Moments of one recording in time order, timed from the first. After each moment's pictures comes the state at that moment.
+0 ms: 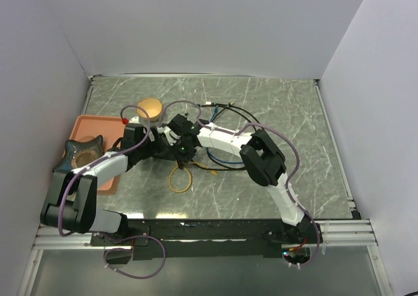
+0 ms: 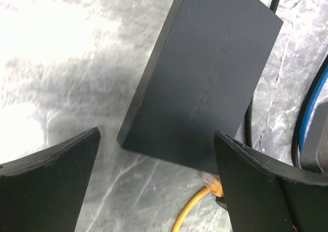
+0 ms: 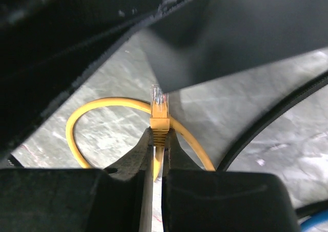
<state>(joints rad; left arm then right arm) -0.23 1.39 0.62 0.00 0.00 -0.59 0.89 2.23 1.76 -0.69 -0.28 0.03</state>
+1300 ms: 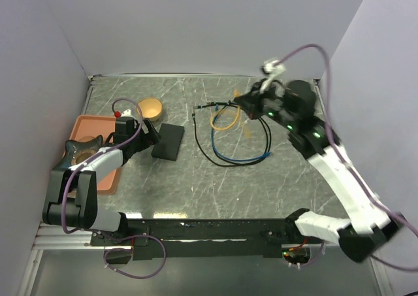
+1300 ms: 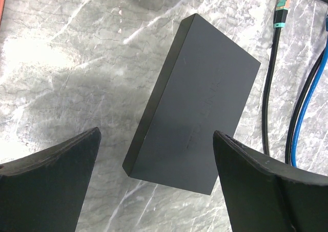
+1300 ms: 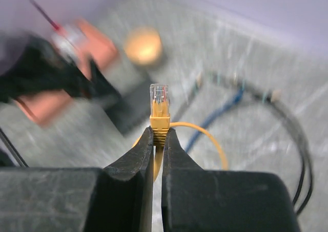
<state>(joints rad) -0.12 1.40 0.67 0.04 0.08 -0.56 0.49 1.16 1.34 -0.38 -0.23 0.13</state>
